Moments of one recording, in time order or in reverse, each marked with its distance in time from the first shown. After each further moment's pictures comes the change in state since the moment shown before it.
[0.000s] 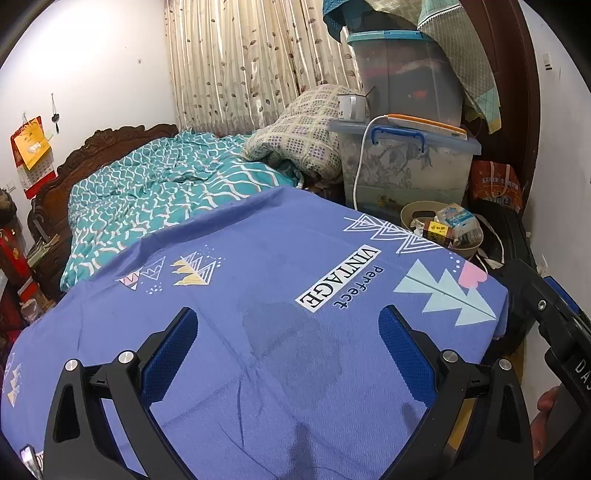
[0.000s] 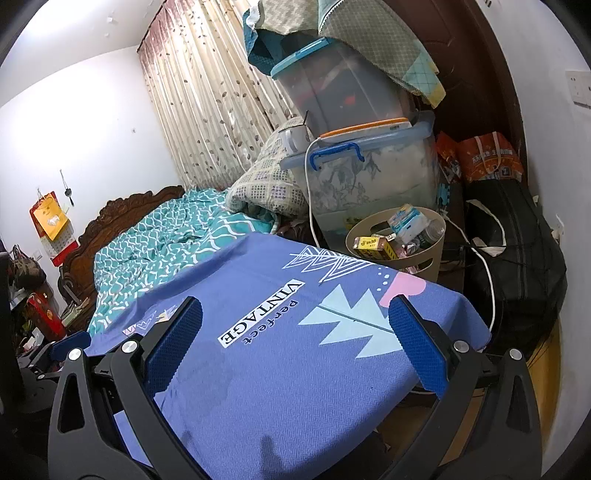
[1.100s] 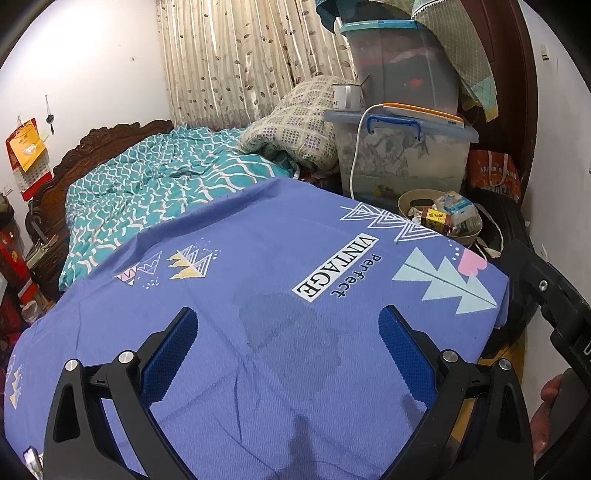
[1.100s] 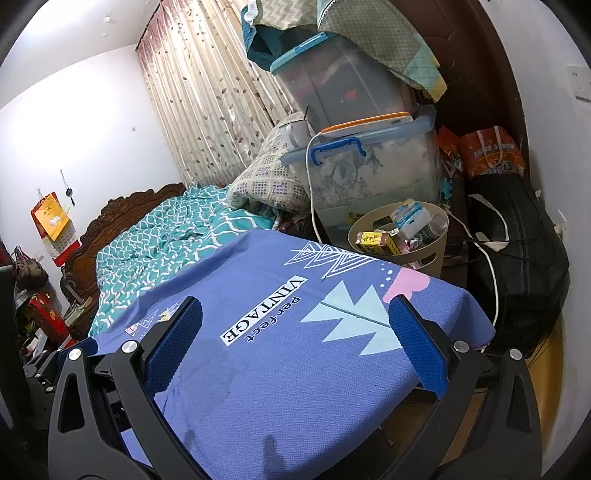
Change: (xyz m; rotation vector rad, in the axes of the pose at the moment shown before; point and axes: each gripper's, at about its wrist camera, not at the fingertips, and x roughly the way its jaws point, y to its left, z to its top) left arm 0.005 -0.004 -0.008 0.022 0.027 -0.005; right arm 0.003 0.002 -0.008 0.002 0.012 0.007
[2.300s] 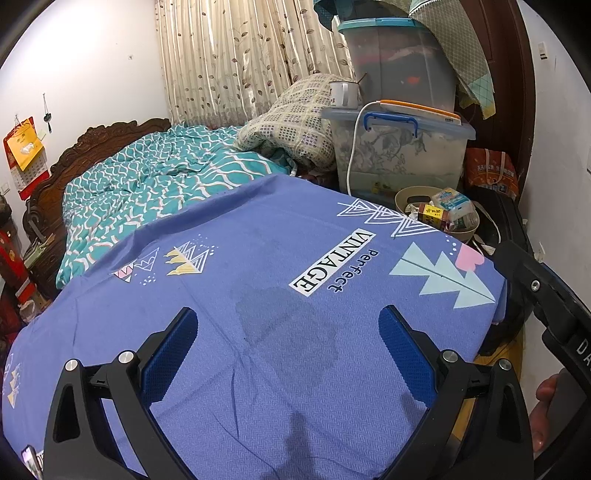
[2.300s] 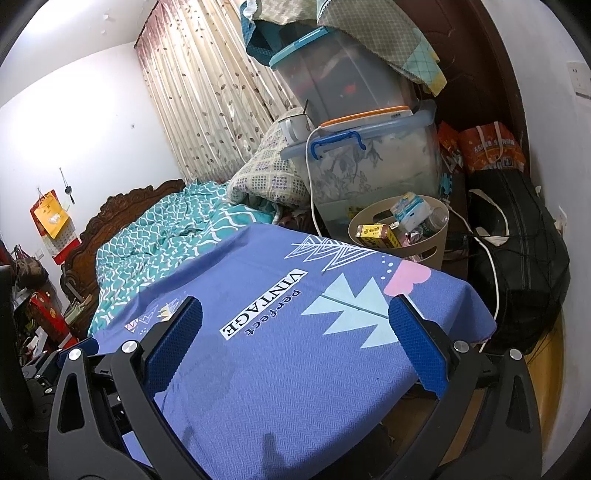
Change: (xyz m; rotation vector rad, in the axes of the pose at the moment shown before) left arm 0.000 -0.001 -0.003 0.006 0.002 -0.009; right arm 0.000 0.000 -0.001 0.004 0.009 0.001
